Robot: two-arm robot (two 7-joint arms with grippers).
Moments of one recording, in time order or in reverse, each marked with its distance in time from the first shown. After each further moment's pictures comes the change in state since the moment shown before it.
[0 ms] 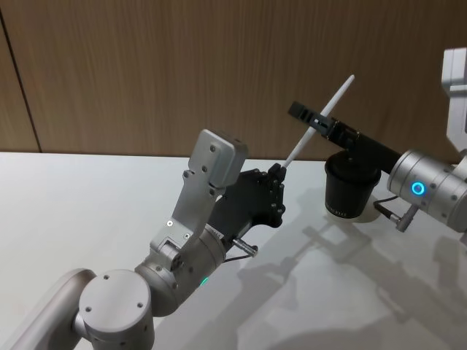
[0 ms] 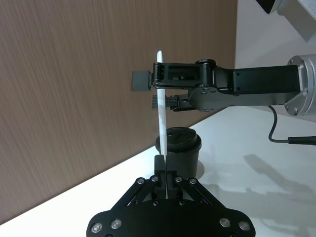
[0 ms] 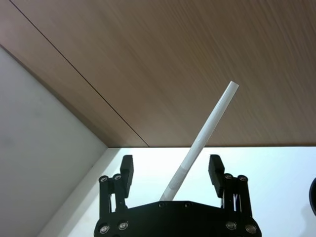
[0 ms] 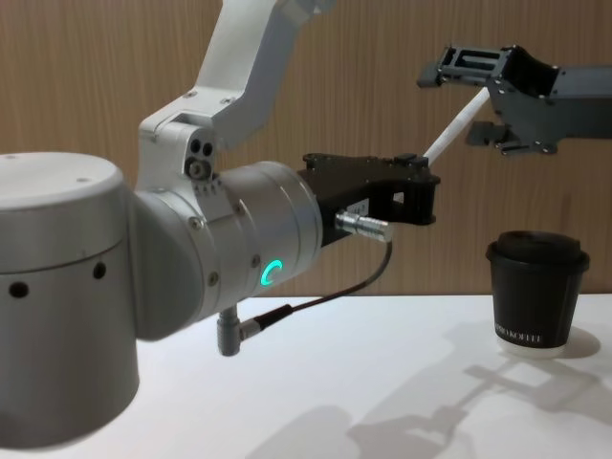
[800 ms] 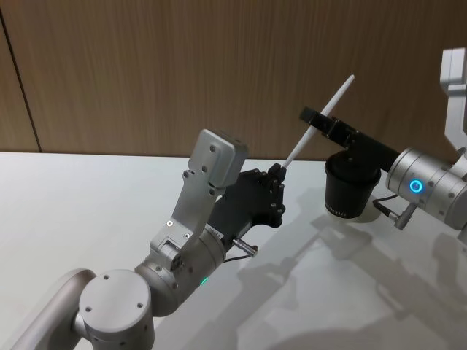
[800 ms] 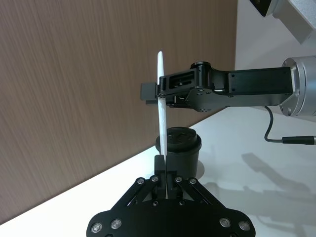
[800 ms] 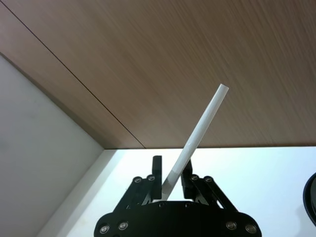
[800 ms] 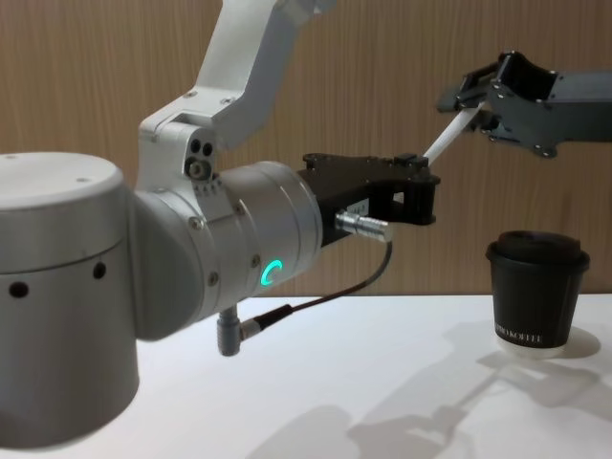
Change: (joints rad) left arm 0.000 0.000 0.000 0.000 0.000 0.000 0.000; right arm 0.014 -0.003 -0.004 0.022 0.000 -0.007 -0.012
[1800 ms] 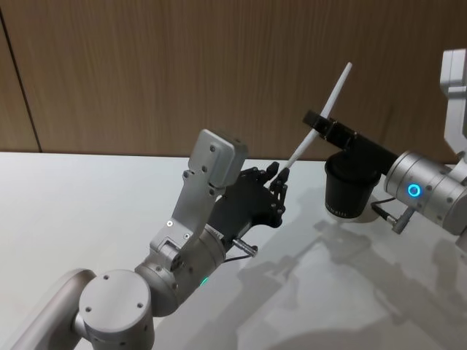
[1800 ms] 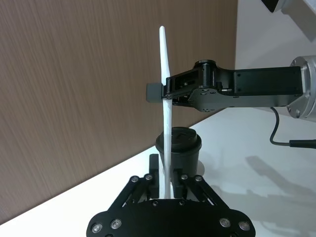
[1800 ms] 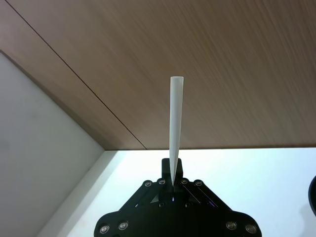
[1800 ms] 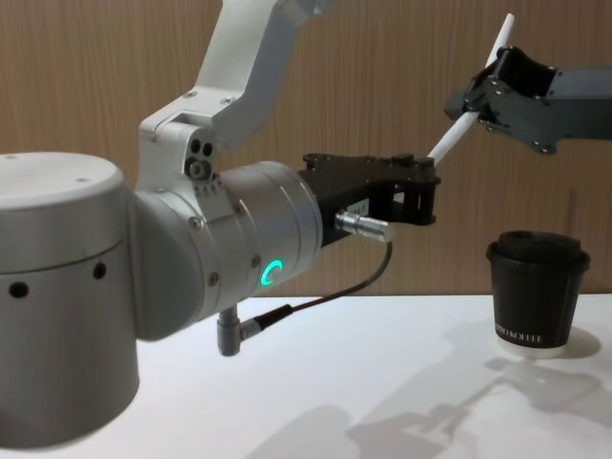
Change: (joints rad) left arm 0.000 0.000 0.000 0.000 0.000 0.000 0.000; right arm -0.027 0.000 -0.007 -0.043 -0.002 -0.018 -0.019
